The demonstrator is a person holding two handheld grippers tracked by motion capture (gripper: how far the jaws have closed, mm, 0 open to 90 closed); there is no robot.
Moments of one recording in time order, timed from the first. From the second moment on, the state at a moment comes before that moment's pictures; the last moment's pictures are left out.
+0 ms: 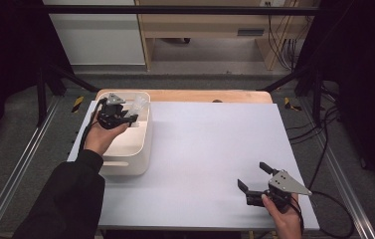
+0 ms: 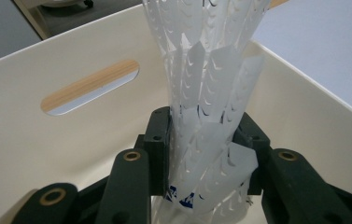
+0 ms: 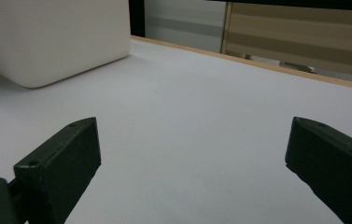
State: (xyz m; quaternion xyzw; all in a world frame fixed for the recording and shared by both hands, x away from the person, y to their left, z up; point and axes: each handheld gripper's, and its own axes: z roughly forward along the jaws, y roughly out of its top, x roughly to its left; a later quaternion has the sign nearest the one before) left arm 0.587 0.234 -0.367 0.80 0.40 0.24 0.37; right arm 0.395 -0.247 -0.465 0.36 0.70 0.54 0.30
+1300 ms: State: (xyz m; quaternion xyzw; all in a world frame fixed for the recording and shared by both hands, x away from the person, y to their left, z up) left arm 0.591 0.231 -0.381 0.84 0.39 0.21 0.31; right arm 0.396 -0.246 -0.465 0.36 0.70 0.54 0.29
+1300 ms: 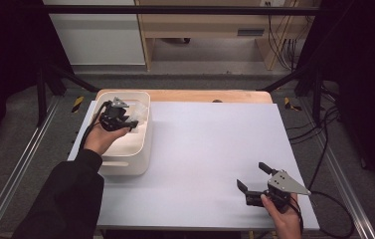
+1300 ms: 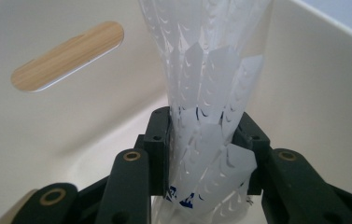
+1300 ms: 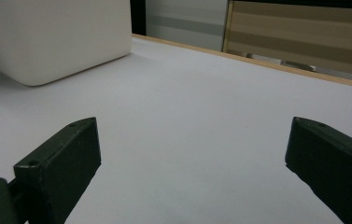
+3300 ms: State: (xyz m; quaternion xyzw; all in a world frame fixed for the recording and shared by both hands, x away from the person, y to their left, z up) left arm 0.613 0.236 -0.401 0.87 0.39 0.16 0.25; right arm 0.397 -0.241 -0.468 0.36 0.71 0.53 0.29
